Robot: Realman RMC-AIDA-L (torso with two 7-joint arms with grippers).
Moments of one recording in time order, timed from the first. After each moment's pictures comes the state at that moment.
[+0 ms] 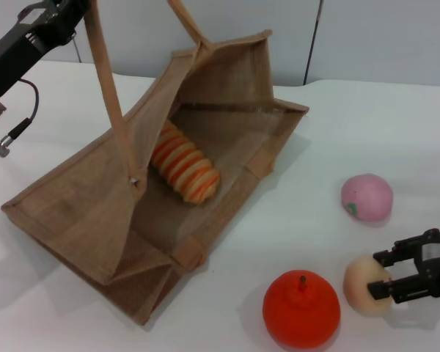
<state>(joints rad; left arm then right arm) -0.59 -2.03 0.34 0.39 -1.66 -1.58 1.84 0.67 1.87 -0.98 -0.45 -2.18 -1.54 1.57</state>
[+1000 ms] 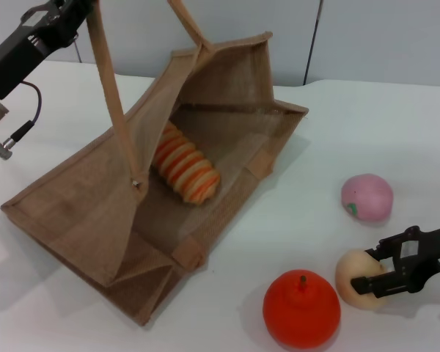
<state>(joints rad) -0.59 -2.03 0.34 0.37 -1.66 -1.59 1.84 0.69 1.95 -0.97 -0.53 -2.29 -1.44 1.62</state>
